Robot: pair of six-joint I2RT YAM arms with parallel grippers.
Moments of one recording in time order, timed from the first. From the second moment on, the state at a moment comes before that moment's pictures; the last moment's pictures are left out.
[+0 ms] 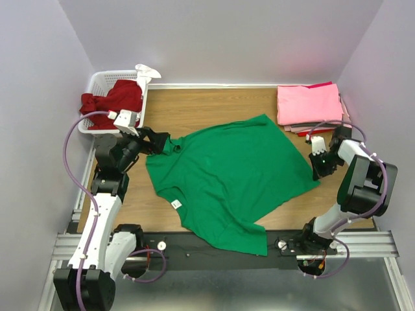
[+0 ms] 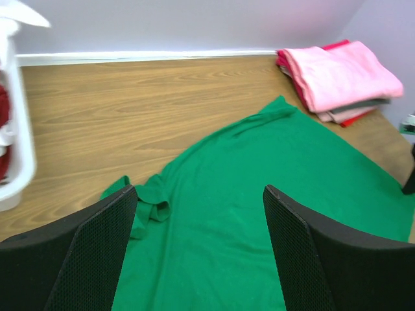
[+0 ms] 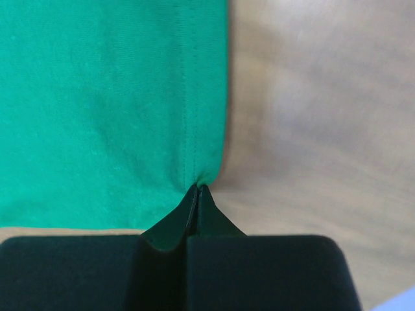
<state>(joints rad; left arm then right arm) -0.01 0.82 0.67 0.08 0.46 -0.26 -0.35 1.66 0.98 -0.73 -0.24 -0.70</state>
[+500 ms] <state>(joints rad) -0.38 0.76 0.60 0.01 0.43 -0.44 -0.42 1.43 0.92 -0.84 -0.10 -0.81</state>
